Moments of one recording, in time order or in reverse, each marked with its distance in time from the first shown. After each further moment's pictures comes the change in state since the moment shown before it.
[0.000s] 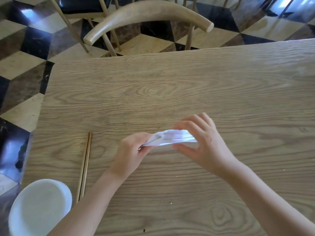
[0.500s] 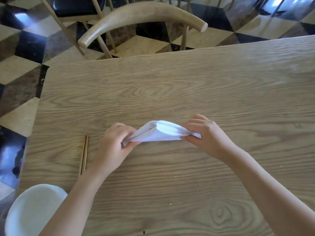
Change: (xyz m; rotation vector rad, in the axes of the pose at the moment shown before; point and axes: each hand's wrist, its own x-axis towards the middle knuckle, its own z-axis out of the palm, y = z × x) left_hand 0.008 -0.007 -0.036 0.091 -0.058 -0.101; right_hand 0.002 0.044 0.005 0.095 -0.140 0.071
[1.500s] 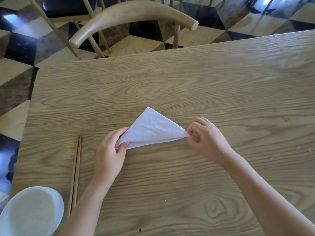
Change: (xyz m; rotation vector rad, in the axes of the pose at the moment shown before) left_hand -0.020 0.004 0.023 -0.049 0.157 -0.274; right_hand -0.025 0.011 0.005 -0.129 0.093 0.186
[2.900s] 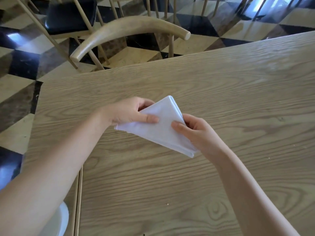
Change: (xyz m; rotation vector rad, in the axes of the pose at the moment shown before) left_hand 0.125 0.090 -0.023 -0.077 -0.970 0.014; right_hand 0.012 -0.058 -0.030 0.909 -0.117 0.371
